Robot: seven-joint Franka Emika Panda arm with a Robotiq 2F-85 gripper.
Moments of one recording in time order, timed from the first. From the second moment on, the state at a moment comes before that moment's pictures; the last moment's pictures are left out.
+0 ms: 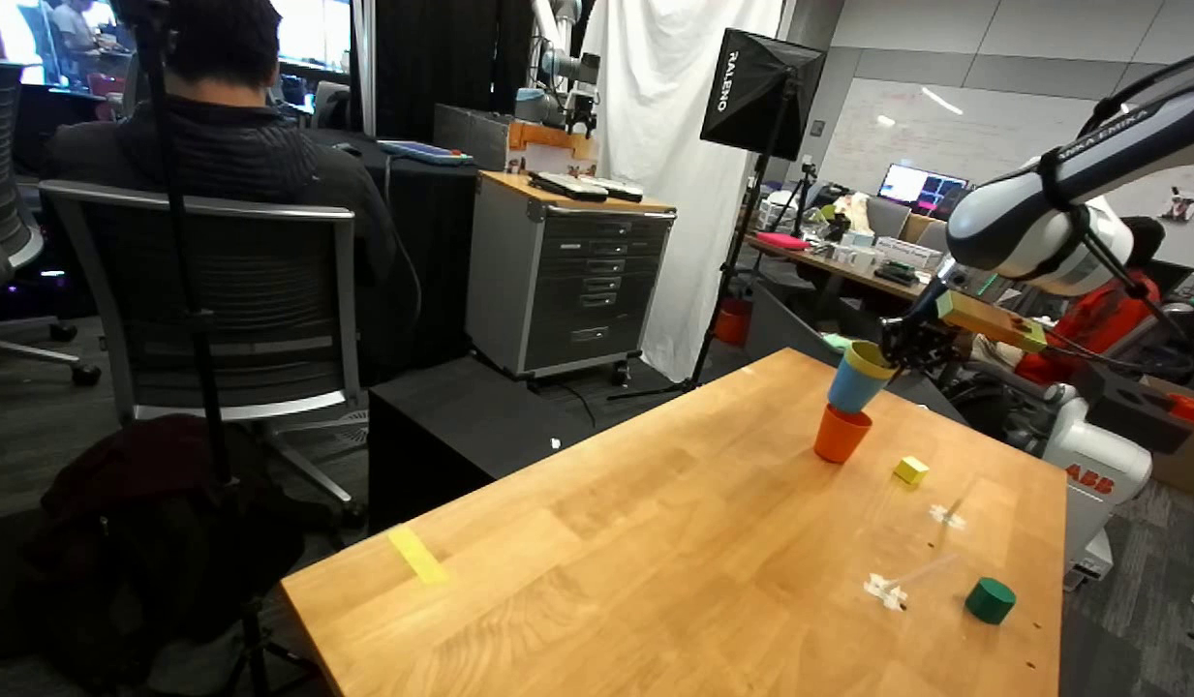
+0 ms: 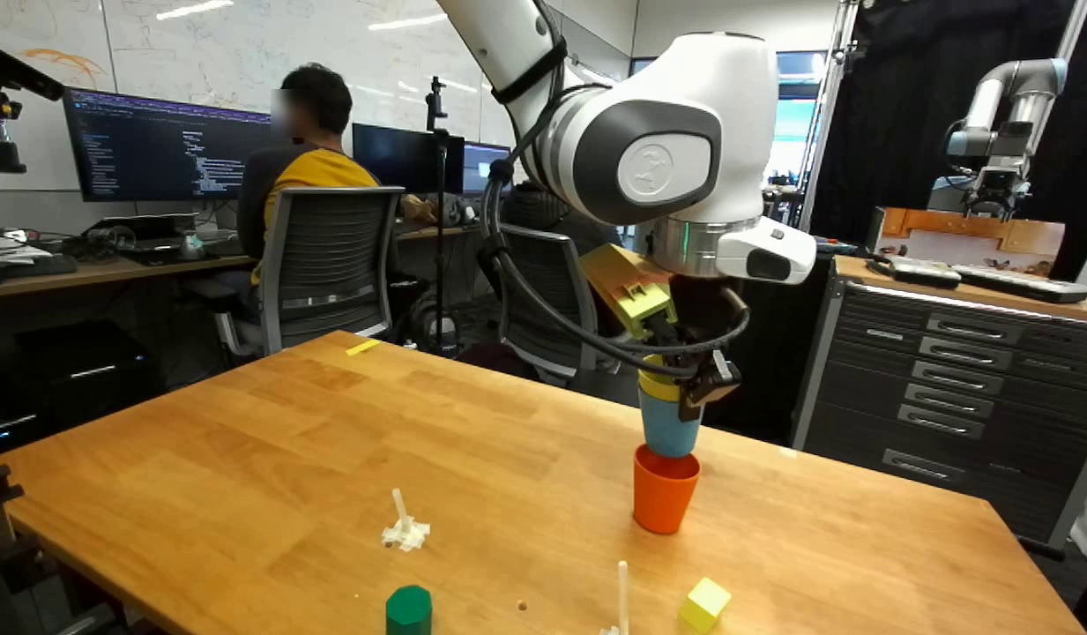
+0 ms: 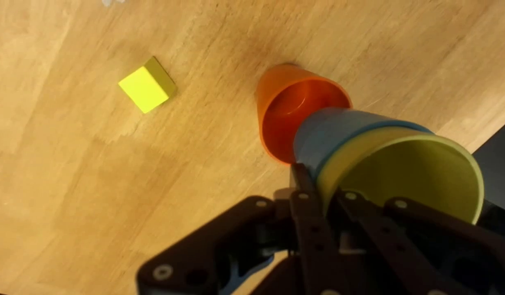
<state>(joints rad) -0.34 0.68 -0.12 -1.69 0.27 2.58 0.10</state>
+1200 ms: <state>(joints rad) -0.35 0.75 -0.13 -1.71 0.27 2.58 0.10</state>
